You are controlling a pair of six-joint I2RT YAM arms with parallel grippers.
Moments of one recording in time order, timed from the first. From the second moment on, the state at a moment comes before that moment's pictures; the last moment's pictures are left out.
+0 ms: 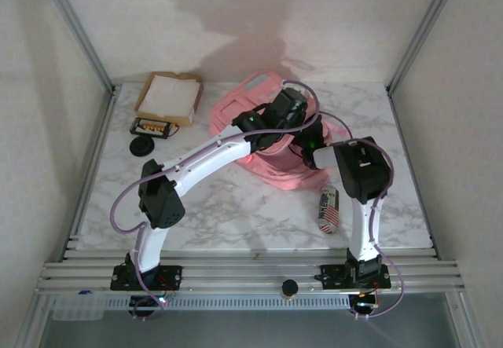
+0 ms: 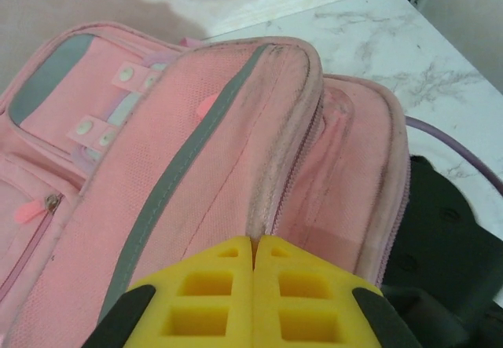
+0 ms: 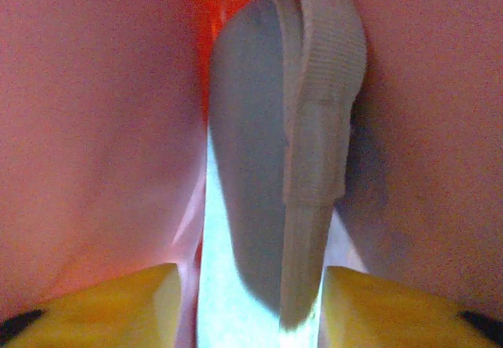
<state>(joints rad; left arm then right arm) -0.88 2.06 2.07 -0.61 -0.40 -0.32 0.34 2.05 1.05 0.79 -0.48 1.32</state>
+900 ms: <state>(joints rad) -0.79 1.92 1.65 -0.37 -0.02 -0.58 0.33 1.05 0.88 -0.26 -0.12 0.76</state>
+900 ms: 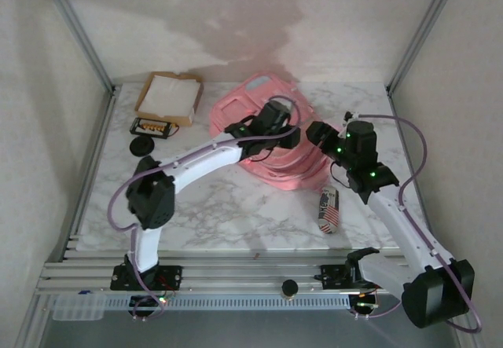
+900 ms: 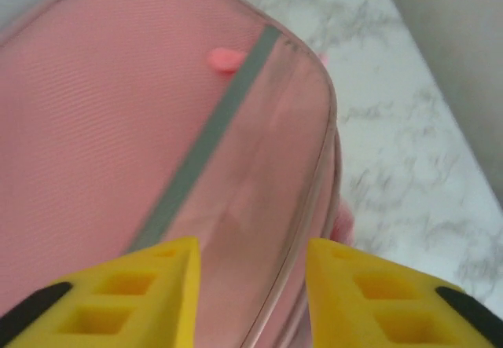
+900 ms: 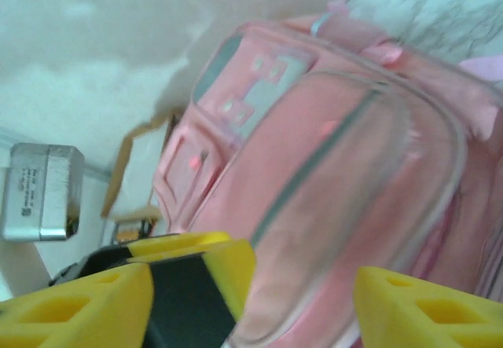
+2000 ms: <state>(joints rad) -0.41 1.27 0.80 -0.04 -0.07 -0.83 0.93 1.97 1.43 -0.52 0.46 0.92</state>
